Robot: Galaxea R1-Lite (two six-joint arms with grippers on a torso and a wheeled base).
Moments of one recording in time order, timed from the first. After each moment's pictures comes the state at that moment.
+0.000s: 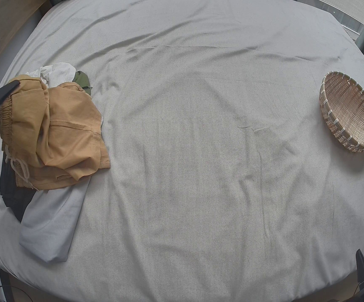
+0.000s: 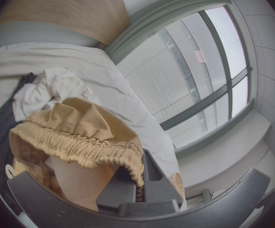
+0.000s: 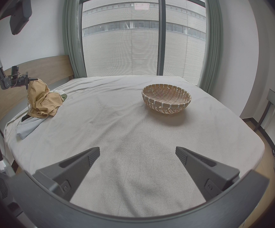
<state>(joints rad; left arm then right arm) 0.27 1.34 -0.75 -0.87 -0.70 -0.99 -0.01 0.02 -0.02 0.00 0.01 -0.01</state>
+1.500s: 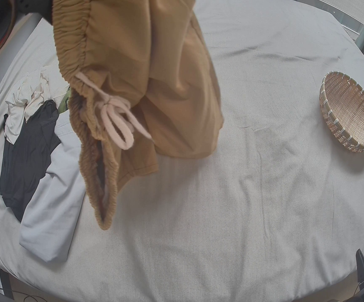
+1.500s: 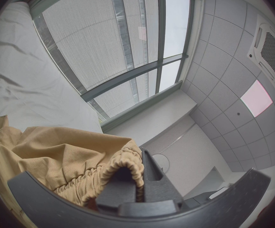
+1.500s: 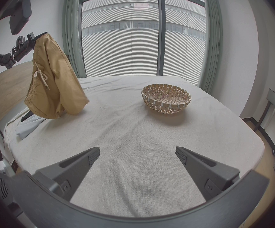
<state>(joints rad) -0.74 1.36 -1.25 -0.61 -0.46 -0.75 -0.01 0.02 -0.02 0.00 0.01 -0.01</state>
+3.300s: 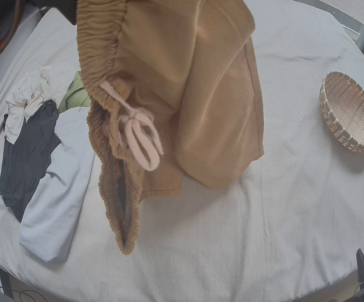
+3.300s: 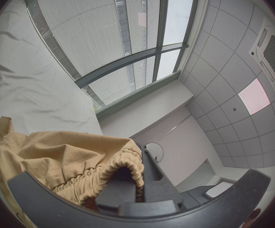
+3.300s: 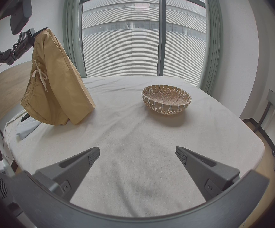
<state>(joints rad) -0.85 1.38 -1.31 -0.46 -0.45 -0.70 -0.01 0.02 -0.02 -0.03 0.01 -0.01</state>
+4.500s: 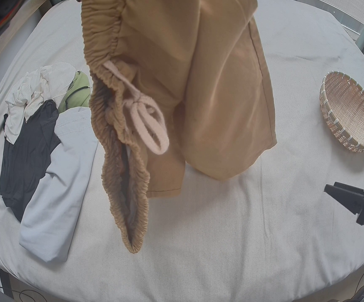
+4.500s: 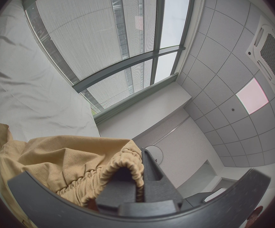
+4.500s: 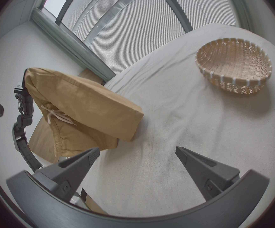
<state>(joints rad) -0.84 1.41 -1.38 -0.46 -0.45 -0.70 0.25 1.07 -0.30 -0.61 0.34 0.38</state>
